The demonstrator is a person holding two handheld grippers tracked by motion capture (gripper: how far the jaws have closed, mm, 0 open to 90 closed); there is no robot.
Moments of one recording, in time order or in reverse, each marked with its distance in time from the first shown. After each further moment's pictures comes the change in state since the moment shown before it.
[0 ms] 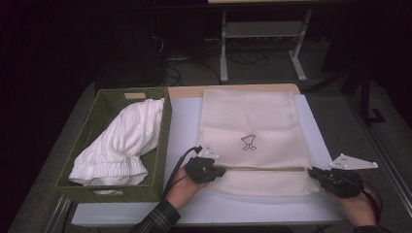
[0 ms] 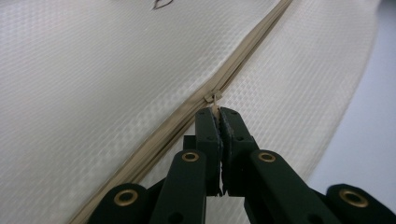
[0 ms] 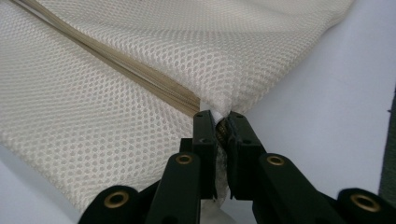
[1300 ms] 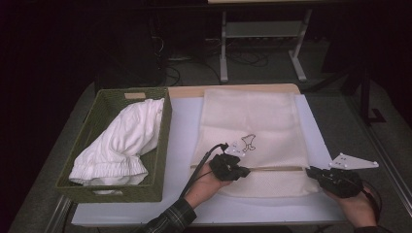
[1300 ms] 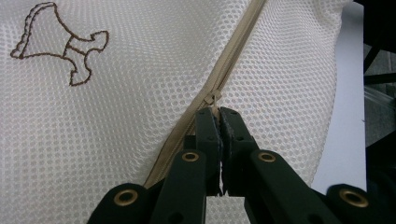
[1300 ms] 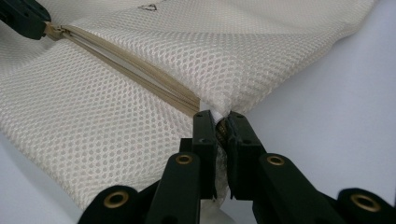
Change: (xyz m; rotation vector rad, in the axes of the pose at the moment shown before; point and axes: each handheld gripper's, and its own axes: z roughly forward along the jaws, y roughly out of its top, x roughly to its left) left arm -0.026 0.043 0.041 -0.007 -0.137 0.062; right arm 0.004 0.005 -0.003 -0.024 0.041 -0.005
